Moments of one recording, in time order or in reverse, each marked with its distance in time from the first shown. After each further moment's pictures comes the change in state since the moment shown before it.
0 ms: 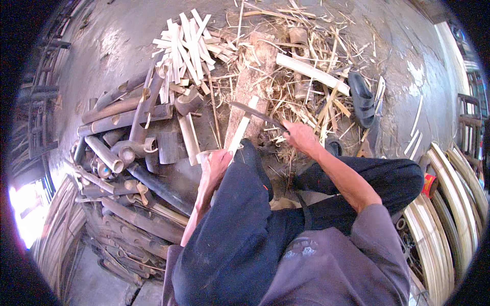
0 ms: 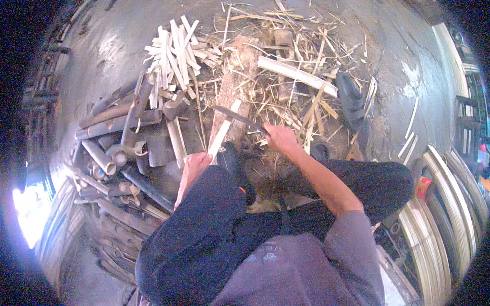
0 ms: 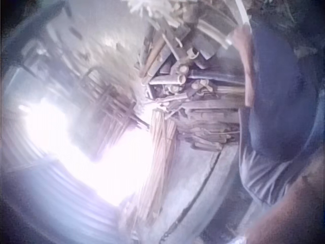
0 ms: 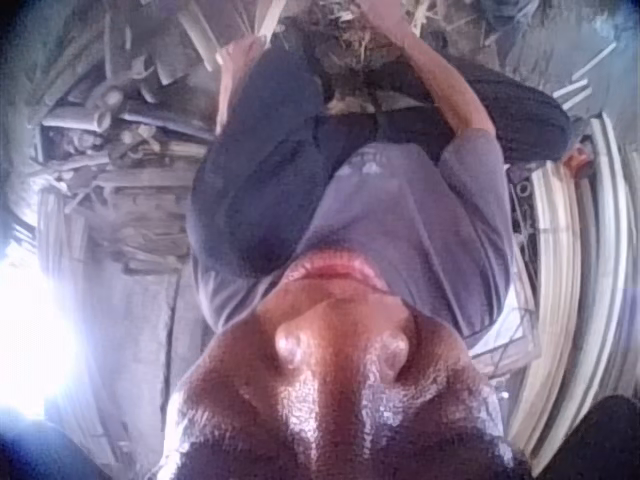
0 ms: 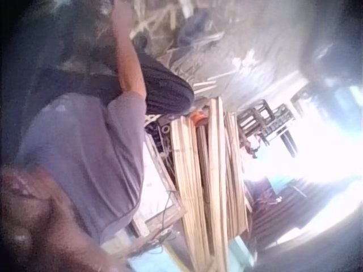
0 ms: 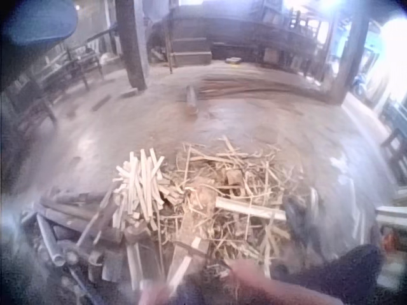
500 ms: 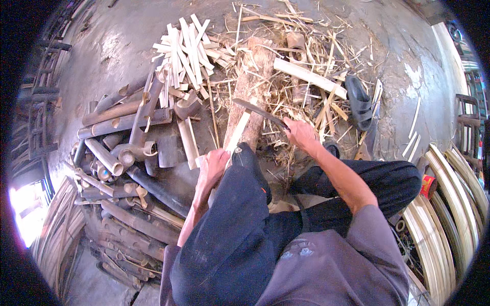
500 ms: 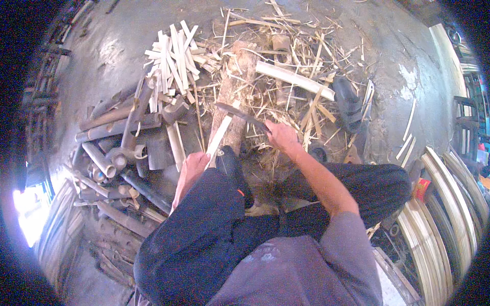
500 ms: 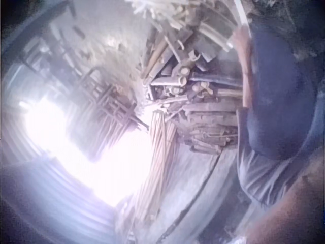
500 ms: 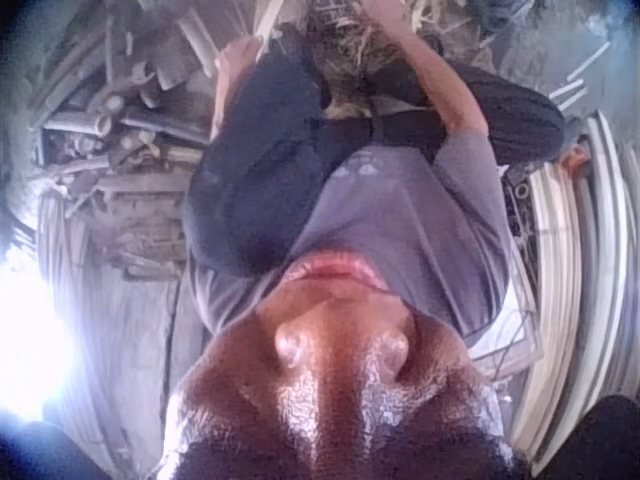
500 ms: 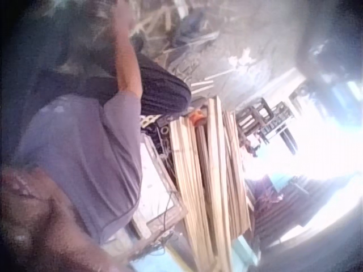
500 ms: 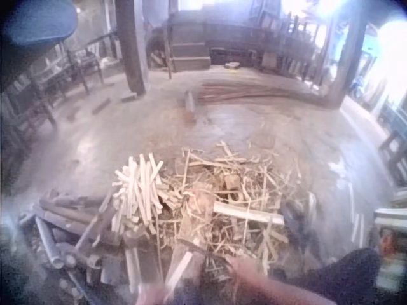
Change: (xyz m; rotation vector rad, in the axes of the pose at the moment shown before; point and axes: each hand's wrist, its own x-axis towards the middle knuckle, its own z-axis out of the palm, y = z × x) left_hand 0.005 -0.004 -0.004 0.058 0.046 0.043; right_hand 0.015 0.018 0.008 -0.103 -0.011 -0.032
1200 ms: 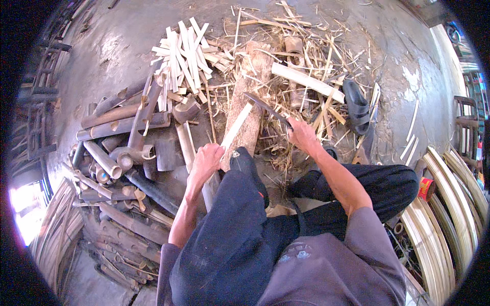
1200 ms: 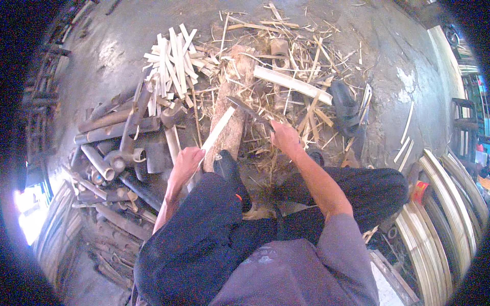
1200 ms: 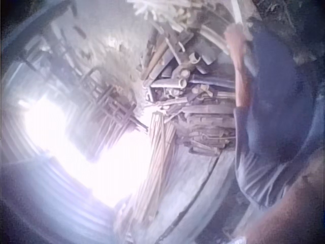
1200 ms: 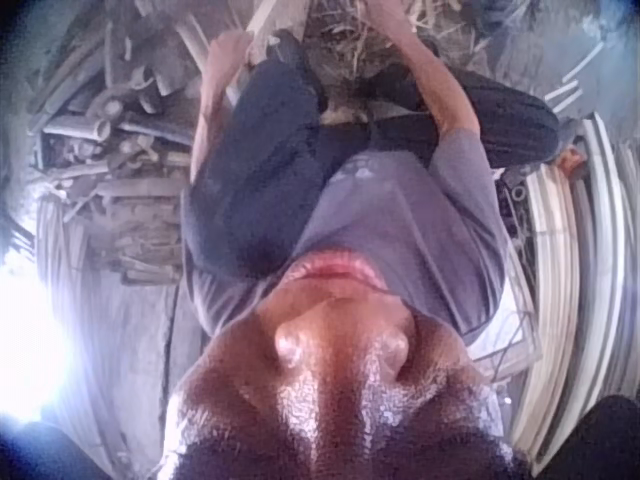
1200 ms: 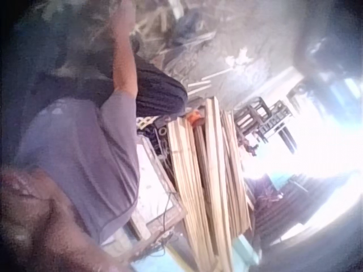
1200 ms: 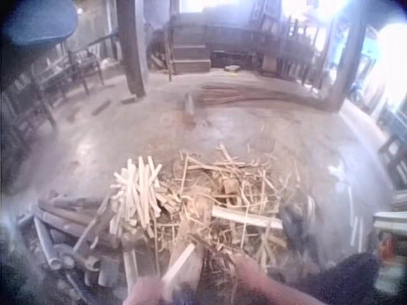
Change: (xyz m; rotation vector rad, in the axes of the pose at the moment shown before) left_hand 0.025 0.004 -0.017 0.325 -0.078 0.355; right_hand -0.005 0.022 -0.001 0.022 0.271 0.113
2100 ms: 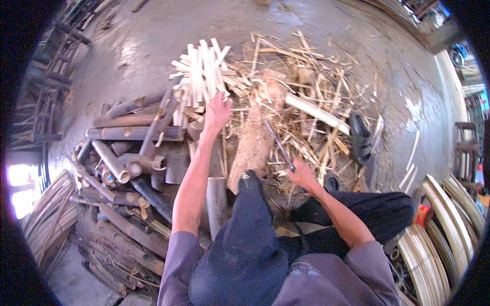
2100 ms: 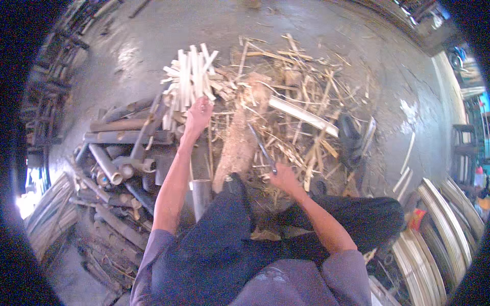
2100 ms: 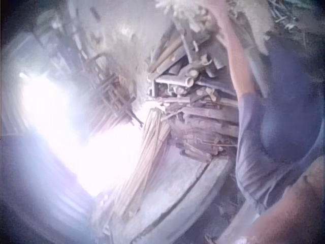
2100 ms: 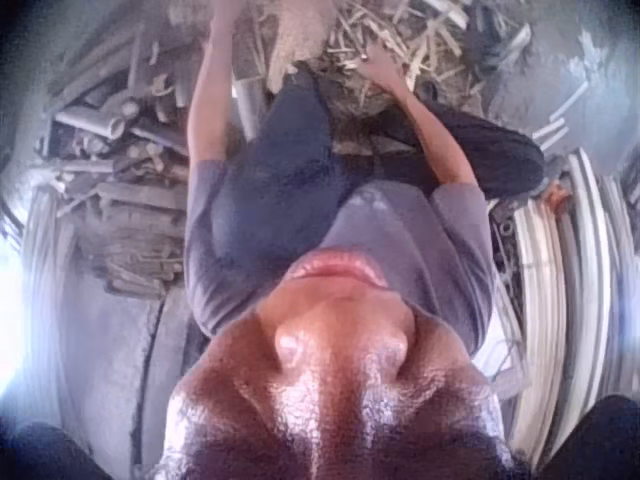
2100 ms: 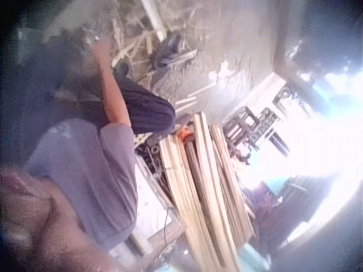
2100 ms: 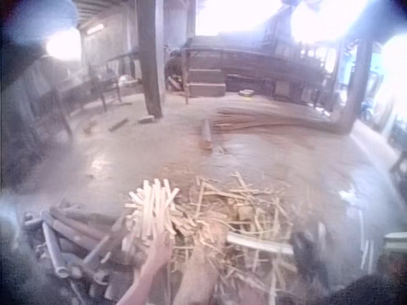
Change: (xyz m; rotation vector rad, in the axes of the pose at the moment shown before) left_hand 0.163 -0.058 -0.055 -0.401 0.688 -0.134; right_hand -0.025 -0.032 0.009 0.233 -0.265 0.177
